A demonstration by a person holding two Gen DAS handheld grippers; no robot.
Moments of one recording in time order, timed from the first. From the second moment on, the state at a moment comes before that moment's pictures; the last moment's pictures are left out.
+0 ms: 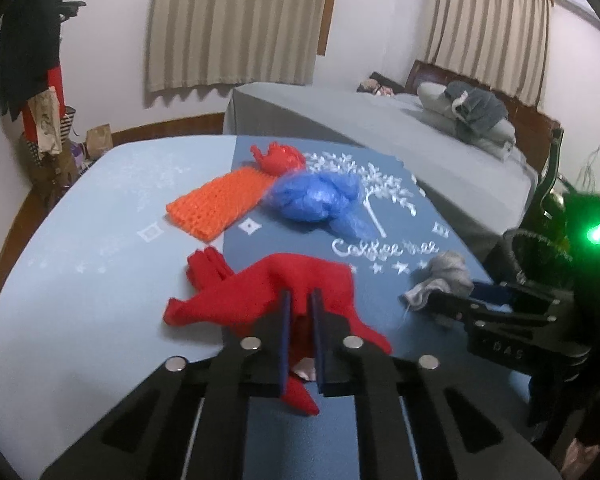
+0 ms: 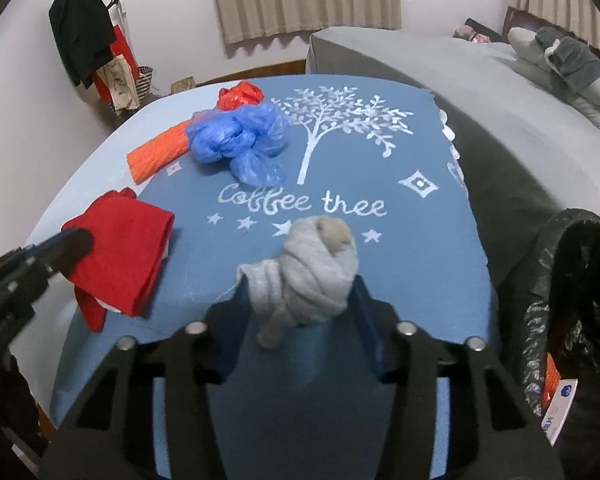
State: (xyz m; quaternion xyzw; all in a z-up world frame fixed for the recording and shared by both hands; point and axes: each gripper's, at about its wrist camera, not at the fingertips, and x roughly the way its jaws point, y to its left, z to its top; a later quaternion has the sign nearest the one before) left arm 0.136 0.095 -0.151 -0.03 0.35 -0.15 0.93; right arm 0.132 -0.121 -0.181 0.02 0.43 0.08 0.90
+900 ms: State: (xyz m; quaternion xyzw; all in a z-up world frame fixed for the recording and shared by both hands) left arm 0.150 0.045 -0.053 -0.03 0.26 -0.22 0.94; right arm 0.108 -0.167 -0.074 0.05 0.33 0.06 0.94
